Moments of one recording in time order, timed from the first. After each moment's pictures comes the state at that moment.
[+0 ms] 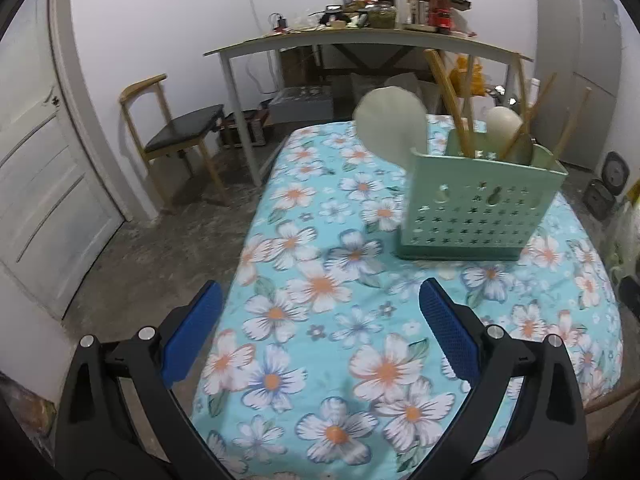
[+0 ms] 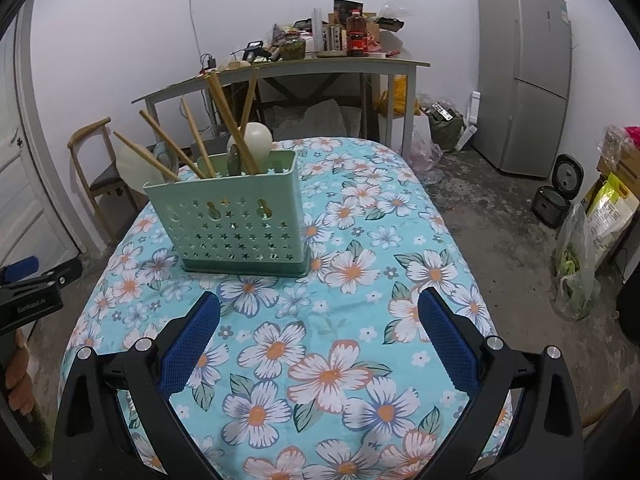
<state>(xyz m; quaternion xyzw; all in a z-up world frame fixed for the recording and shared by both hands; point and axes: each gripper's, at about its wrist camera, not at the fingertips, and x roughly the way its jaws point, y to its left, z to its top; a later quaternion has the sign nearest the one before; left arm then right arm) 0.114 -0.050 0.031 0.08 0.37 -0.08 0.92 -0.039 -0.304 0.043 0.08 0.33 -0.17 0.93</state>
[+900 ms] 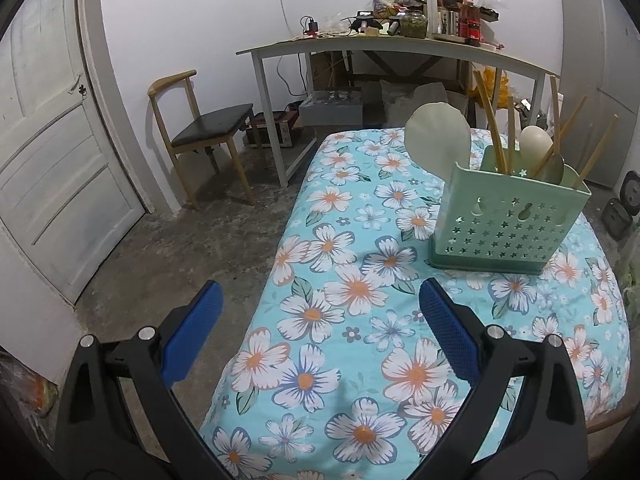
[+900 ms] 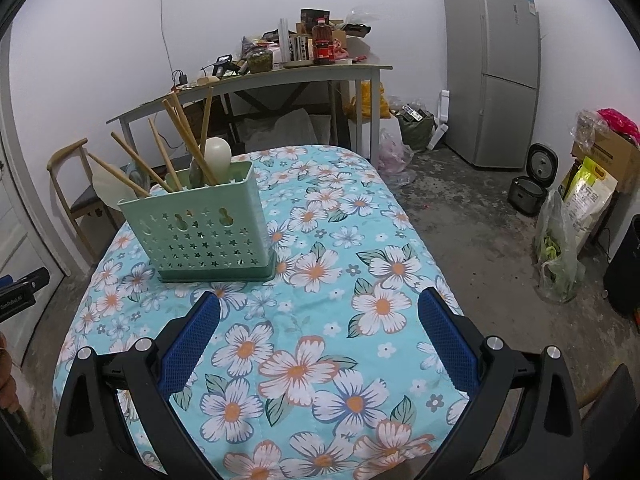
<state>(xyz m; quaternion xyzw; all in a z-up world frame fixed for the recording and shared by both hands) 0.111 -0.027 0.040 0.06 0.36 -0.04 0.93 -0.062 -0.321 0.047 0.10 0.31 -0.22 0.92</state>
